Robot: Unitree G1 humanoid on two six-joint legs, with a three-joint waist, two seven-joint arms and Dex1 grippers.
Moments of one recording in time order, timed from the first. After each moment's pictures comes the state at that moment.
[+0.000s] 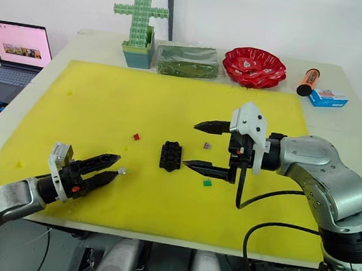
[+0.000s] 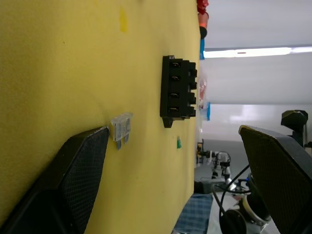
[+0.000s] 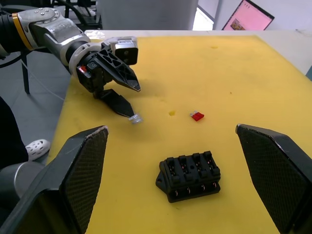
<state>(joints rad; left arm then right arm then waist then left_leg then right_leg) 0.07 0.54 0.36 -0.09 -1.98 1.19 0.13 -0.43 -0.81 -0.02 -0.51 0.70 0.69 0.99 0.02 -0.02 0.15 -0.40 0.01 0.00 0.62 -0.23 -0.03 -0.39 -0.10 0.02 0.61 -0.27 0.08</state>
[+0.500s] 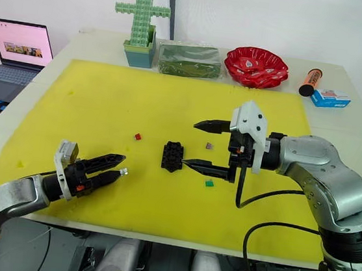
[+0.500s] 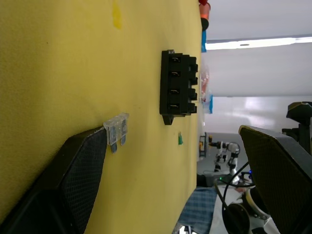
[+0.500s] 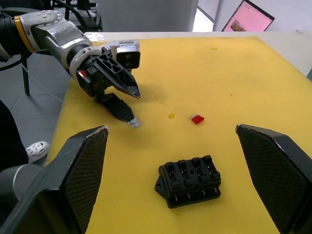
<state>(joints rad) 0.05 0.55 0.33 -0.10 -1.98 1.19 0.14 -0.43 -0.81 -0.02 -0.51 0.71 0.69 0.98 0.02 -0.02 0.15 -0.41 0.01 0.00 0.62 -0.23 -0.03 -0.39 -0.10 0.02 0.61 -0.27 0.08</state>
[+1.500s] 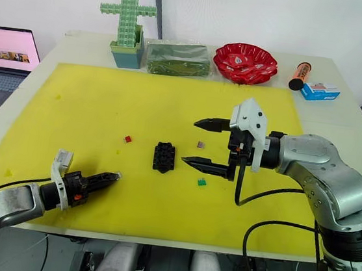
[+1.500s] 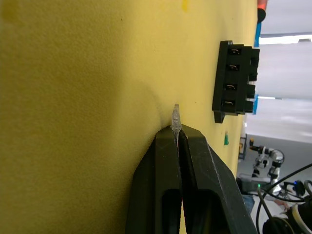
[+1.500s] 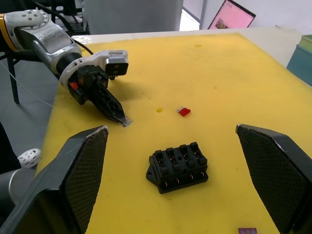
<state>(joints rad) 0.17 0.66 0.26 -0.16 -1.98 1.05 0.20 -0.45 -0.81 -0.02 -0.51 0.73 0.71 0.96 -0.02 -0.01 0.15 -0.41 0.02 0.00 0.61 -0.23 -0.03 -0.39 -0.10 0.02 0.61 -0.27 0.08</state>
